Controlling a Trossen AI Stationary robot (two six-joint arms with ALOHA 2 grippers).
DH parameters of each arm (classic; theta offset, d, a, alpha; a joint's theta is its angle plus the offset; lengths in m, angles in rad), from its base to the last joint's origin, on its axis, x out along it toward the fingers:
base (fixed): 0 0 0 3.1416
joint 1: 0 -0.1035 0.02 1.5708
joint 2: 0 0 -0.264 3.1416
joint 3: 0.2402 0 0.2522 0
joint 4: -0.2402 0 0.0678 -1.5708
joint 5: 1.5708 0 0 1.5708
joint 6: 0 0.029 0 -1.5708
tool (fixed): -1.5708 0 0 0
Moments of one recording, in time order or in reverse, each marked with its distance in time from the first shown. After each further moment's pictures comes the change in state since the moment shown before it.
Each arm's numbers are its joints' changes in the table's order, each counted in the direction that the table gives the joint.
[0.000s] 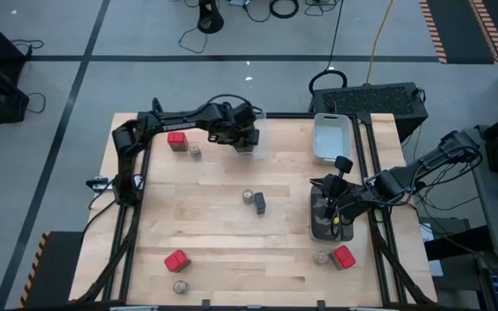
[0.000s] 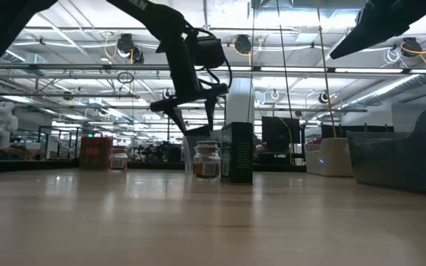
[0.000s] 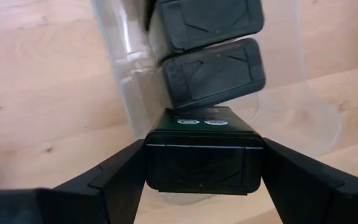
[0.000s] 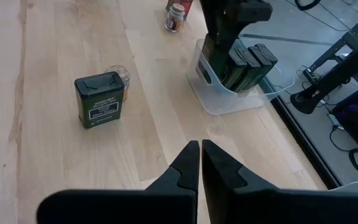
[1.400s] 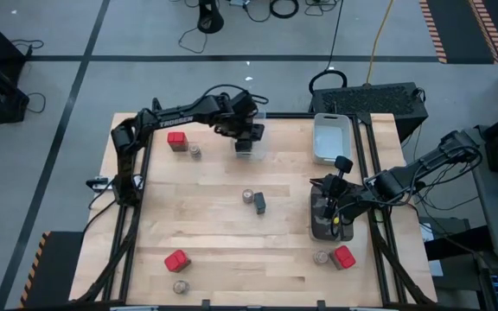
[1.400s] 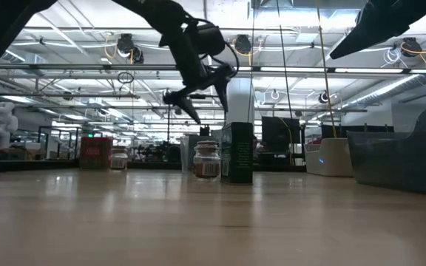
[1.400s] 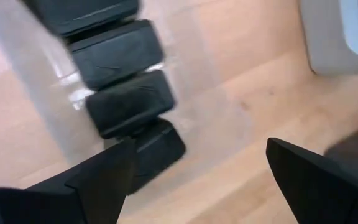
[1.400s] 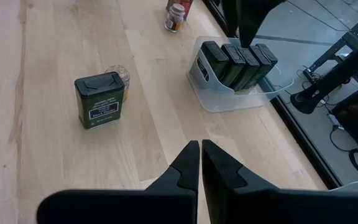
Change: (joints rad) left arm -0.023 -0.009 0.094 0.021 -0.137 0.201; right arm 0.000 0.000 0.000 0.001 0.000 0.000
